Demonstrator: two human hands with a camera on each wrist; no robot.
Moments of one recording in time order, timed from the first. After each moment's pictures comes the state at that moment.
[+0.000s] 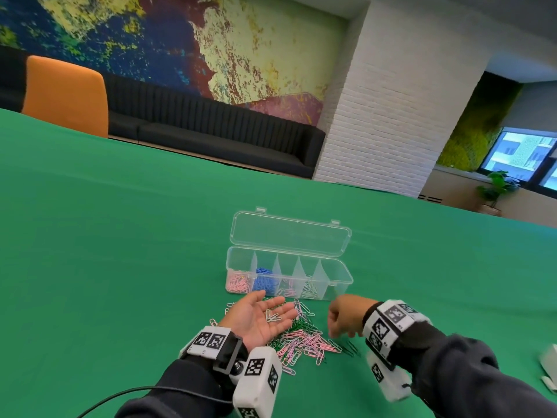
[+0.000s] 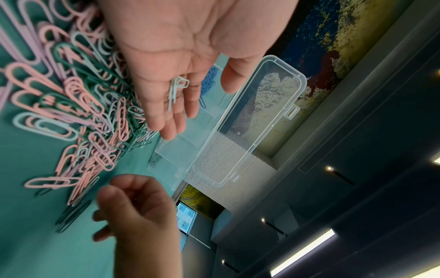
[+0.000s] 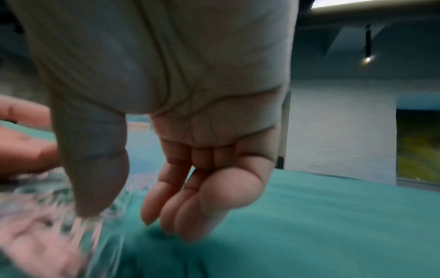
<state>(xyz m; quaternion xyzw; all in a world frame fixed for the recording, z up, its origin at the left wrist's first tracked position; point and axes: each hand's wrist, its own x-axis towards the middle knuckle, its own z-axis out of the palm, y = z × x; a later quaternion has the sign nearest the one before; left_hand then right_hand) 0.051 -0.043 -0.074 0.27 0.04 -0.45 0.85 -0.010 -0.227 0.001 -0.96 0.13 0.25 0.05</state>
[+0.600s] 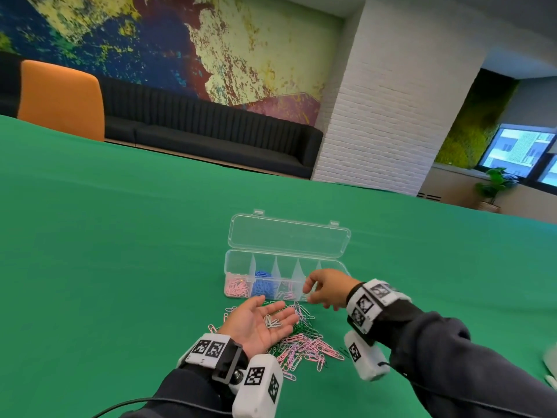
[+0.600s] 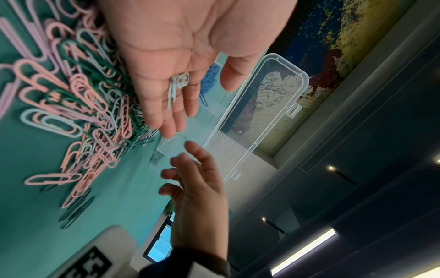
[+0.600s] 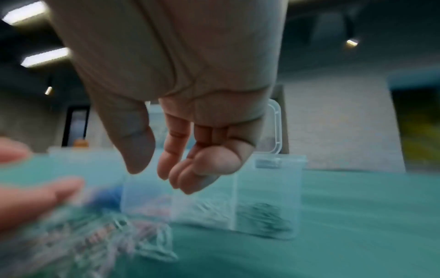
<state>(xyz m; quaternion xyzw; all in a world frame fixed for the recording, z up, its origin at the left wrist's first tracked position) 0.050 -0.046 -0.073 0.27 0.06 -0.45 0.85 0.025 -0.214 0.018 -0.97 0.11 0.13 0.17</state>
